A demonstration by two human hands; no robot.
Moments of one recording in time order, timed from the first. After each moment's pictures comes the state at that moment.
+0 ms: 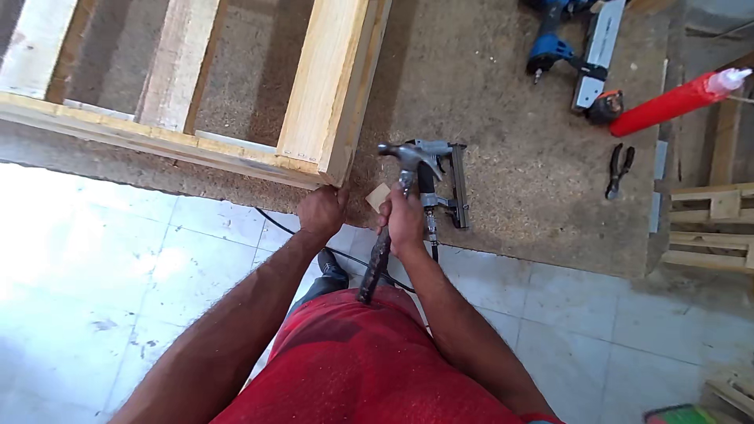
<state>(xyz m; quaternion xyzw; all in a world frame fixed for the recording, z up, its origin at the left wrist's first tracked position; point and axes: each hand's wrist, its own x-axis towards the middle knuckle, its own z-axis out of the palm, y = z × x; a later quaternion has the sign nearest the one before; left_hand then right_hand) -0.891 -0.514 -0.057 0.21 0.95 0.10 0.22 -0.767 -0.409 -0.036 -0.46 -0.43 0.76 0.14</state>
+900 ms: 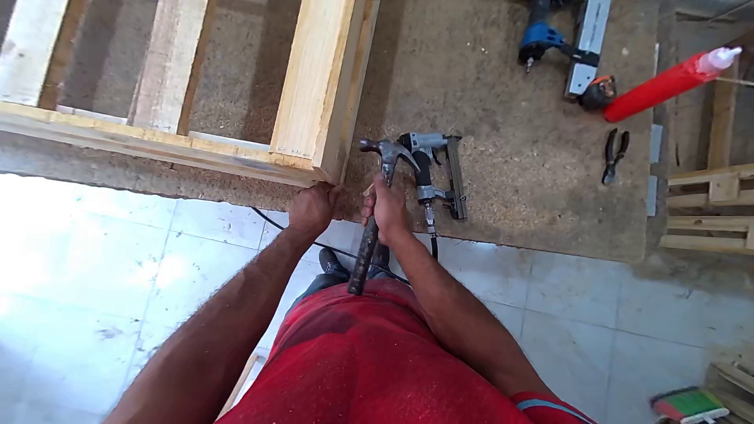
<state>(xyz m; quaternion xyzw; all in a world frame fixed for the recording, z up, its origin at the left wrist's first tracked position) -0.906 -0.529 -0.066 0.28 0.93 0.06 0.23 -0.784 -0.413 -0.052 -0.44 -0.41 0.79 0.07</state>
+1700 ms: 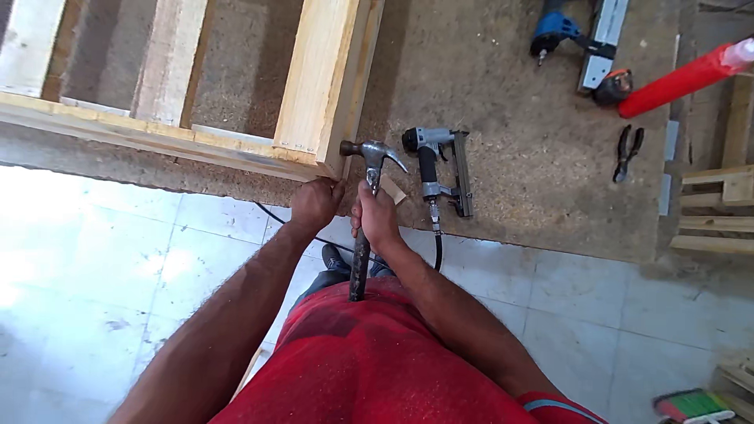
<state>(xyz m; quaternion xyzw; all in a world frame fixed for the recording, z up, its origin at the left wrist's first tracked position) -0.911 -0.532 -0.067 0.29 0.92 0.09 0.24 -0.782 -0.445 -0.040 -0.41 -0.46 0.79 0.08</state>
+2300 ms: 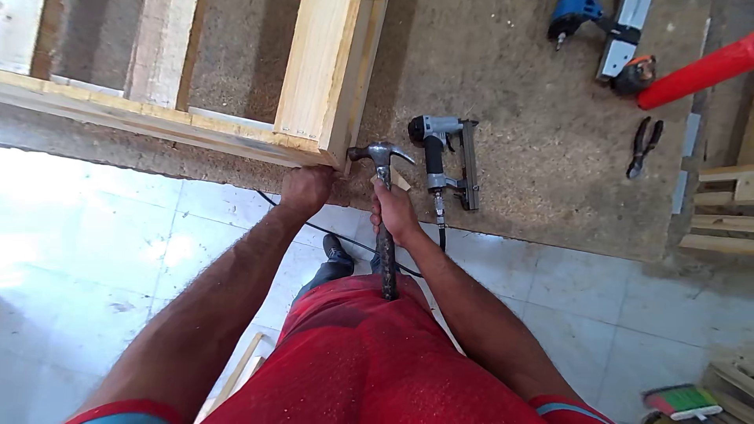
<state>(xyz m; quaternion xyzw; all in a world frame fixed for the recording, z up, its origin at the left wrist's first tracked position) -0.926 -0.540 -0.065 0.37 0.91 -0.01 0.20 -0.761 -0.418 -0.065 -0.42 -0.48 0.77 -0.04</state>
